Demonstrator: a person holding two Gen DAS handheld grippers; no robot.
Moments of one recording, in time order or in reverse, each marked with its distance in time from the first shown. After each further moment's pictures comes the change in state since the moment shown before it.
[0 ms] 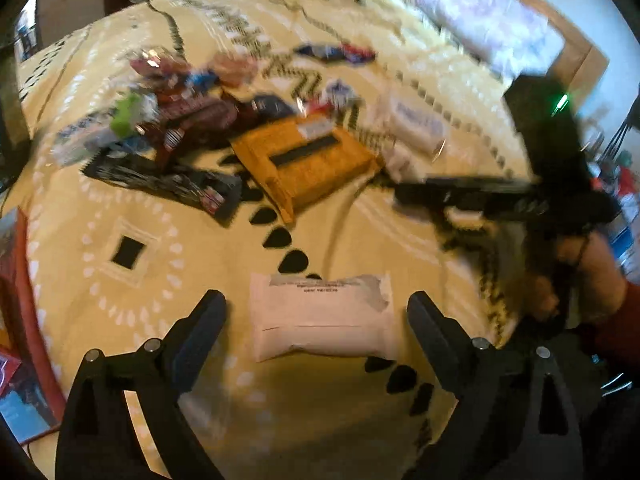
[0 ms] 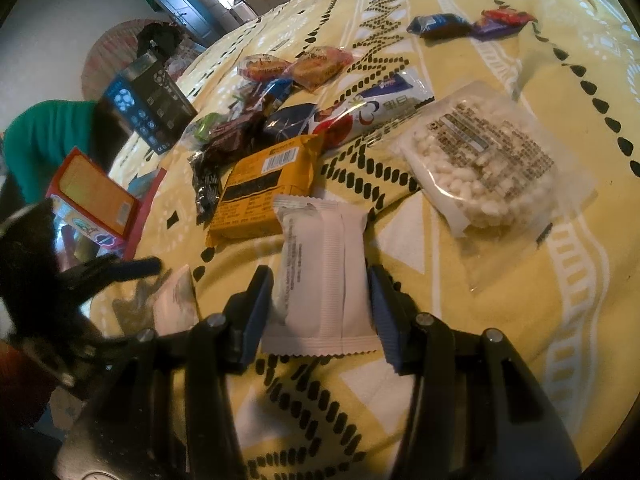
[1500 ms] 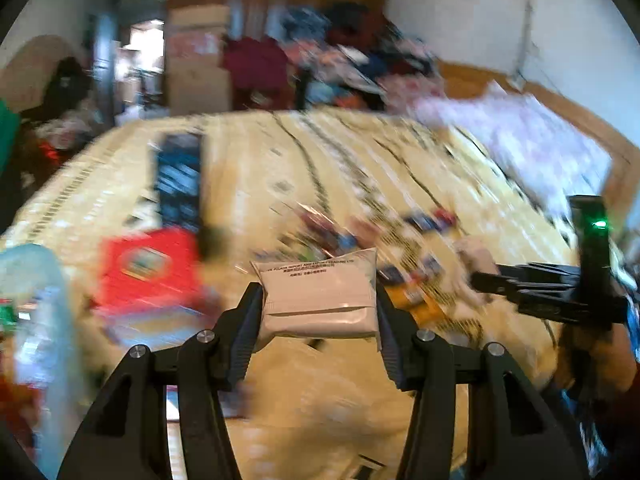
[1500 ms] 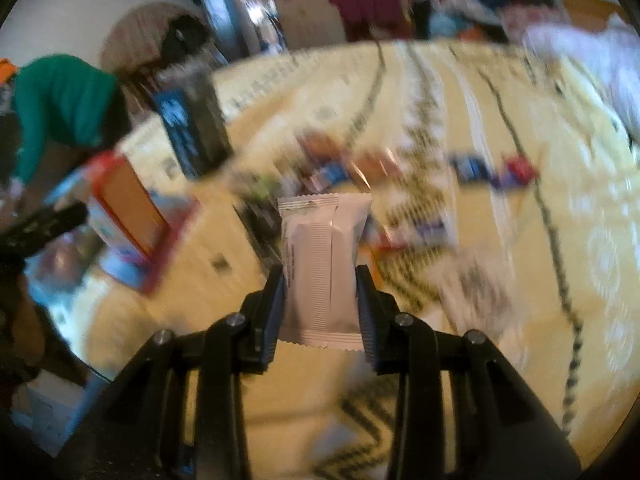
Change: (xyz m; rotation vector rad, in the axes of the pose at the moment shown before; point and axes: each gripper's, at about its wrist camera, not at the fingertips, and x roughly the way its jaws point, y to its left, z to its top) left arm -0.211 0.044 -0.010 -0.226 -0.510 0.334; right arm -0.065 0.118 0.043 -0.270 -0.179 -0.152
